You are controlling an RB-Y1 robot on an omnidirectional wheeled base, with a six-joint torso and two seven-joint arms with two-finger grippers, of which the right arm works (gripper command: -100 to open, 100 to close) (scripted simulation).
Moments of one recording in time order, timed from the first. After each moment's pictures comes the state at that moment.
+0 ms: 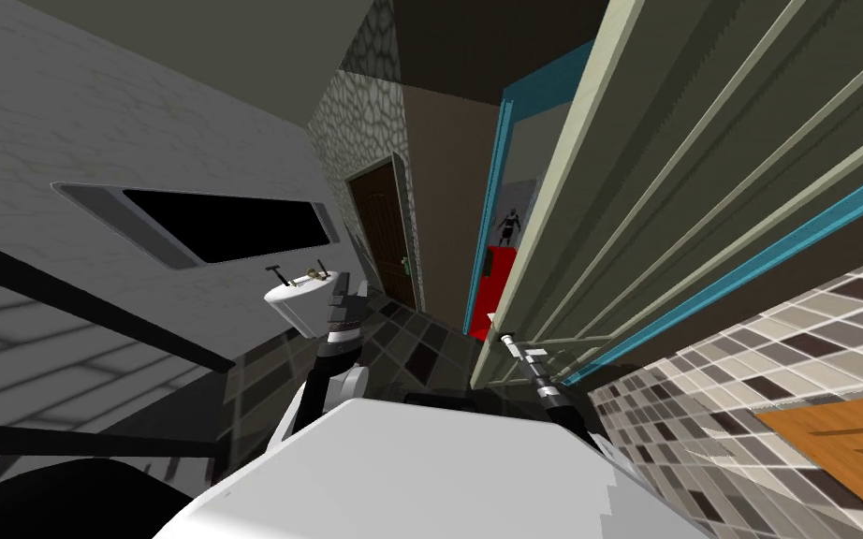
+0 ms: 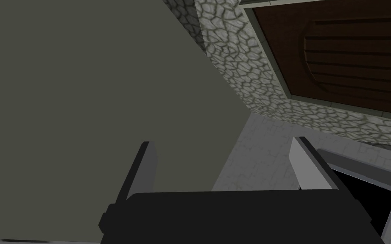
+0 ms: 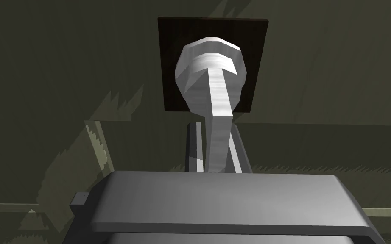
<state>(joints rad) 0.01 -0.44 0.15 -0.55 -0.07 -1.08 -0.40</state>
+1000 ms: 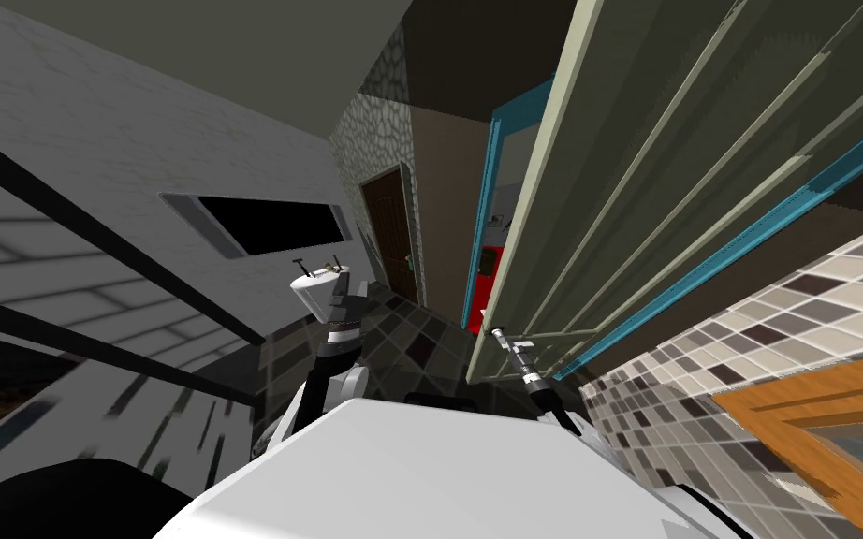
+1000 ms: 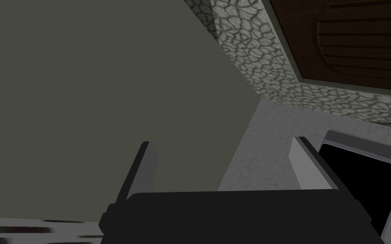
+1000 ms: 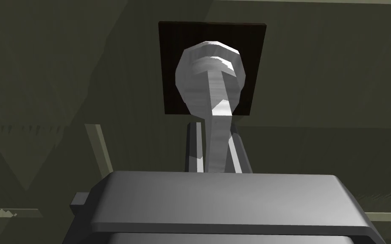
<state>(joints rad) -0.09 -0.40 0.19 -0.47 -0.07 -1.06 -0.38</state>
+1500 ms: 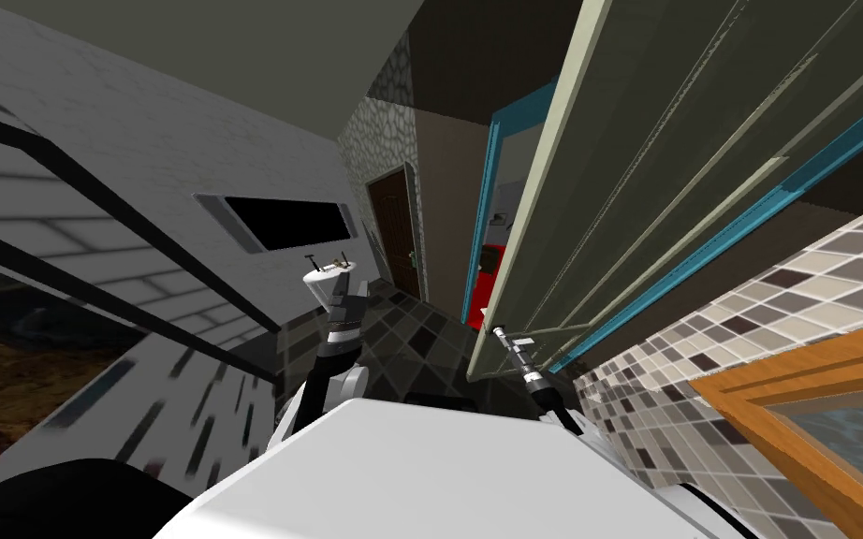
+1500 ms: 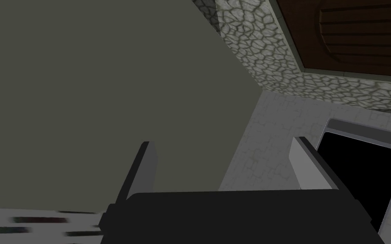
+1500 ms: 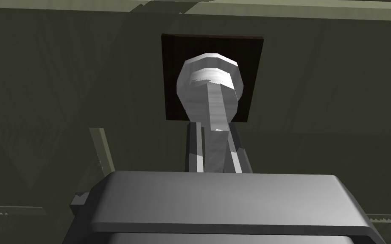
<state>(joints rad) -0.10 -0.41 0.19 -0.47 -0.05 -1.07 -0.39</state>
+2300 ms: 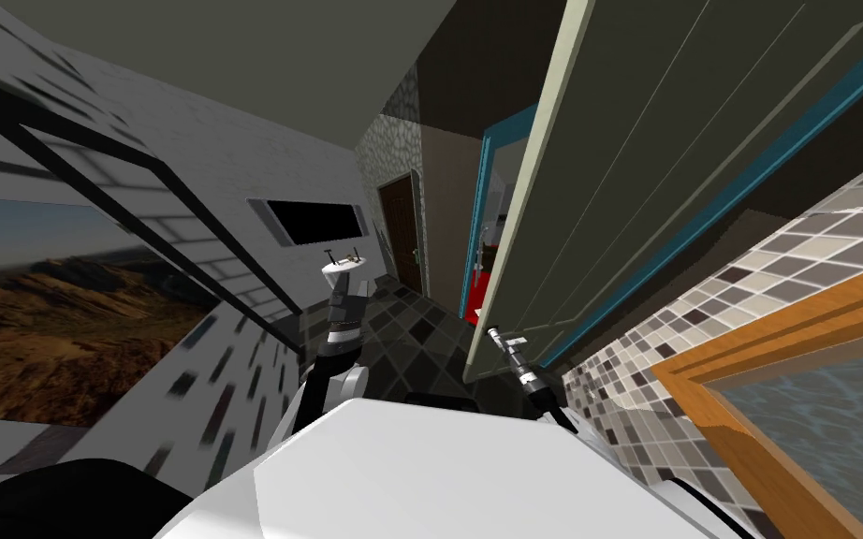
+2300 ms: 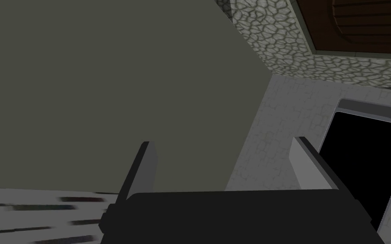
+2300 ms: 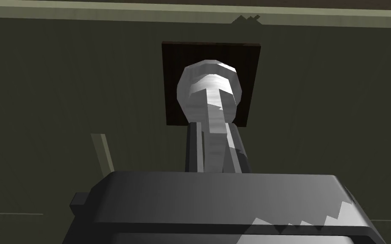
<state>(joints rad) -0.10 -0.41 0.23 -0.47 0.01 -1.11 -0.42</state>
